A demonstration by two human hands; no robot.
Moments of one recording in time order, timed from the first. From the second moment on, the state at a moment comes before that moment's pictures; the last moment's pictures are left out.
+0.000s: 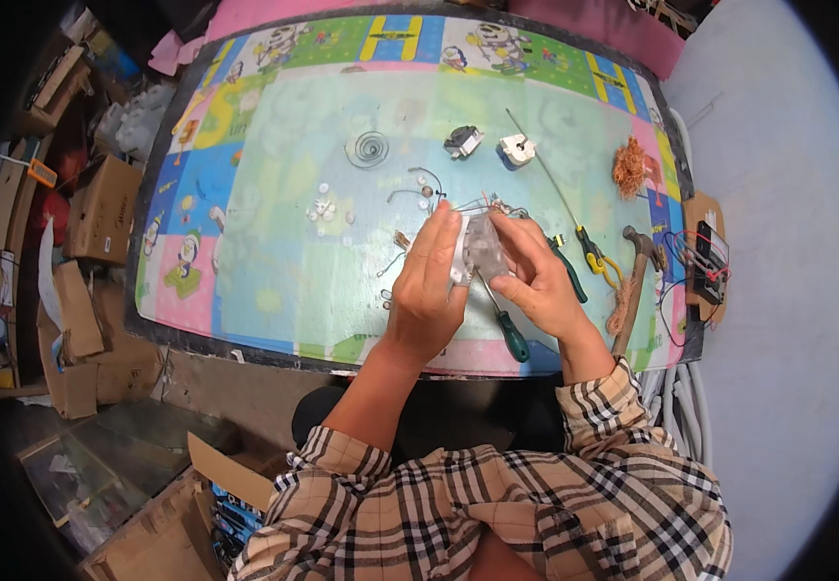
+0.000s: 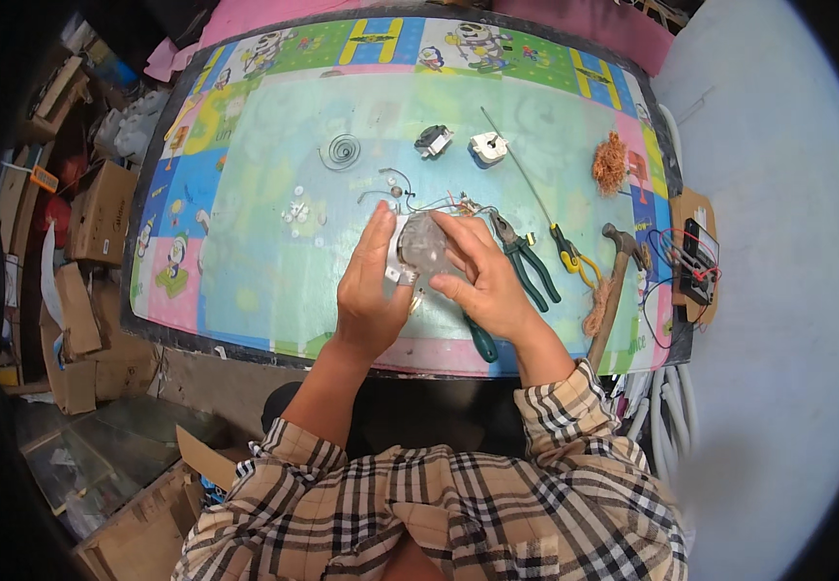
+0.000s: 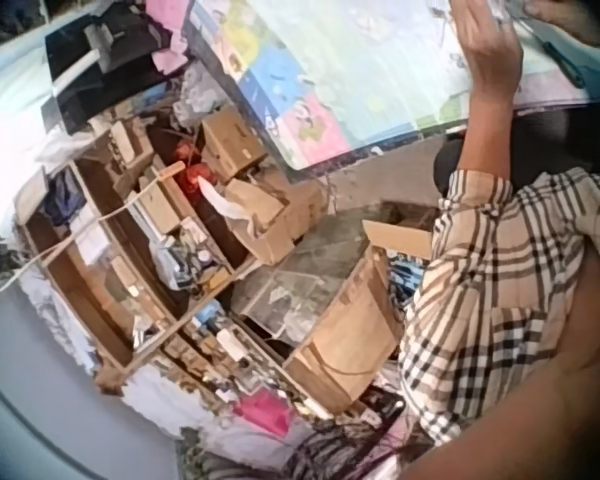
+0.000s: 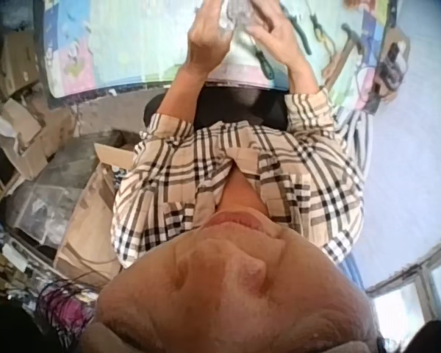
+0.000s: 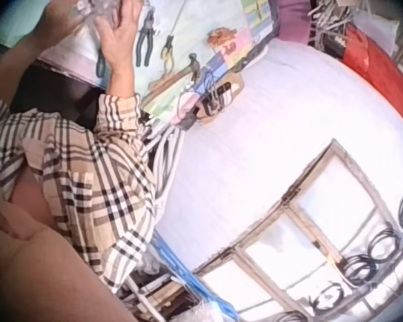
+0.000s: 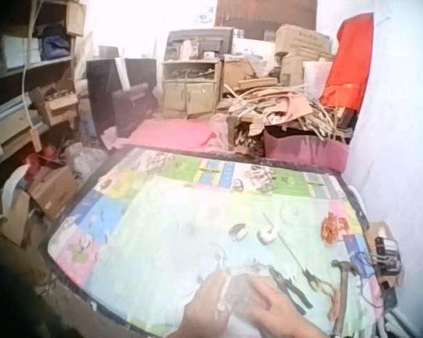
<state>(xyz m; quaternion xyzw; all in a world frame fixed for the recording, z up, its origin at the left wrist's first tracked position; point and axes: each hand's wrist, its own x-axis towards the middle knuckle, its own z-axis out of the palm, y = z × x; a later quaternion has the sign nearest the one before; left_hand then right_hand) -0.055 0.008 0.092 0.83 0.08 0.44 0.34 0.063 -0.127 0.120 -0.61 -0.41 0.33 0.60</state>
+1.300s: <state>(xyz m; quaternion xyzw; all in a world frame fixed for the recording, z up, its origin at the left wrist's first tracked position) -0.051 -0.004 0.098 0.44 0.17 0.14 0.87 0.028 -0.107 0.110 -0.76 -0.53 -0.13 0.35</state>
